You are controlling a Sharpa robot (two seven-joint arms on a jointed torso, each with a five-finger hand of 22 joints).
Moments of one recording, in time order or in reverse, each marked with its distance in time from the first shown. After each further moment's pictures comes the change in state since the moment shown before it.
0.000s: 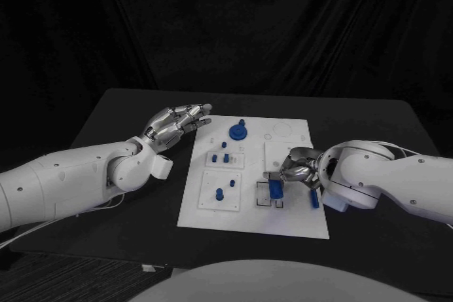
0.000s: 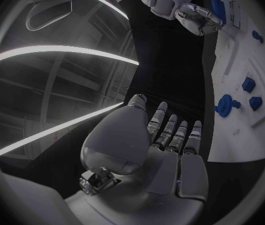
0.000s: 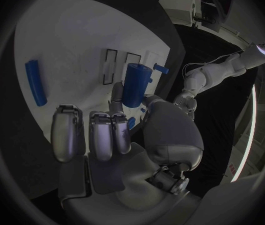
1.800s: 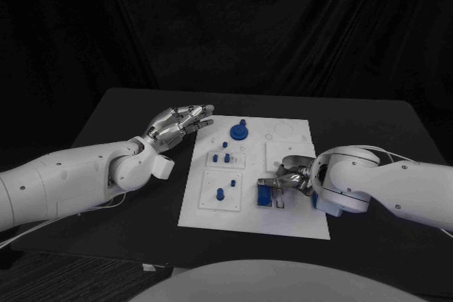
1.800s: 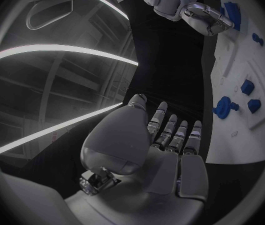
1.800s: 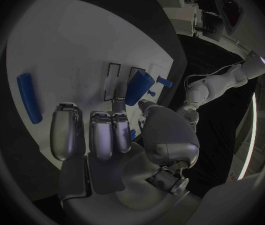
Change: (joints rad) left arm 0.000 0.003 0.000 -0.002 0.000 0.014 -0.013; left_hand 0.004 -0.004 0.006 0.000 0.000 0.000 0.000 0.000 0.000 0.000 0.000 0.000 0.000 0.004 0.004 0.004 0.000 0.000 0.000 0.000 0.000 -0.002; right arm -0.034 0.047 0.000 -0.037 -0.045 0.070 -0.004; right_hand -0.141 0.090 -0.059 0.010 -0.324 0.020 0.019 -0.073 -0.109 0.000 0.014 0.000 0.000 0.002 0.009 0.000 0.000 0.000 0.000 0.007 -0.033 0.000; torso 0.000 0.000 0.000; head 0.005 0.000
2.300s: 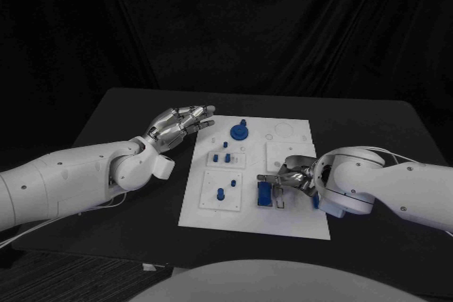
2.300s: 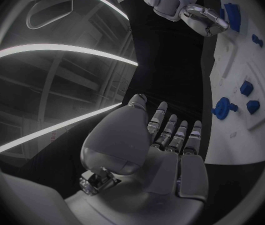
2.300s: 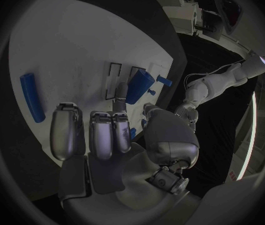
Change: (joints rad) left arm 0.000 0.001 0.000 -0.001 0.000 0.007 -0.008; left_hand 0.000 0.000 0.000 0.000 0.000 0.000 0.000 0.000 0.000 0.003 0.003 0.000 0.000 0.000 0.000 0.000 0.000 0.000 0.000 0.000 0.000 0.000; right arm 0.000 -0.021 0.000 0.016 0.000 -0.017 0.003; right_hand -0.105 0.026 -0.091 0.004 -0.083 0.008 0.001 -0.006 -0.014 0.000 0.000 0.000 0.000 0.000 0.000 0.000 0.001 0.000 0.000 0.000 -0.004 0.001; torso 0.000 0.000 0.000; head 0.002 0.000
